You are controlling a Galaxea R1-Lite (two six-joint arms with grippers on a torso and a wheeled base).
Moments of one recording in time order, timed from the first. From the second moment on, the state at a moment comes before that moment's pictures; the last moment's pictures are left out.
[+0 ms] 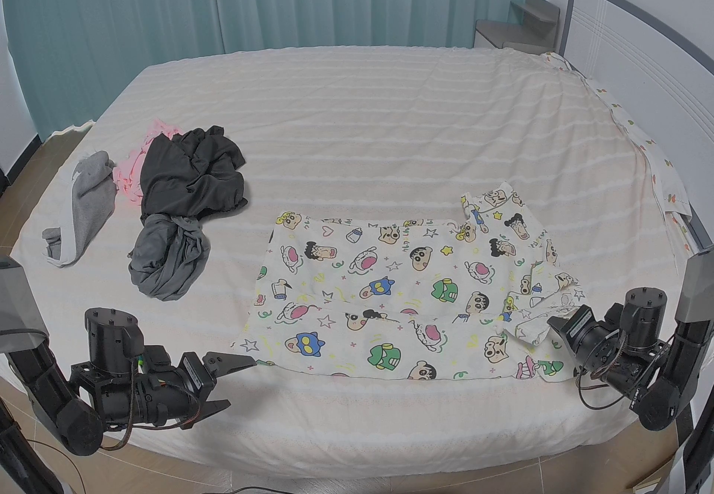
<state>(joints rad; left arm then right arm) -0.24 1.86 -0.12 -1.11 -0.41 -1.06 0.23 2.05 -0.11 -1.55 -0.04 1.01</state>
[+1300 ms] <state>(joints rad) -0.24 1.86 -0.11 -1.11 -0.41 -1.06 0.50 2.06 -0.02 -1.49 -0.33 1.03</state>
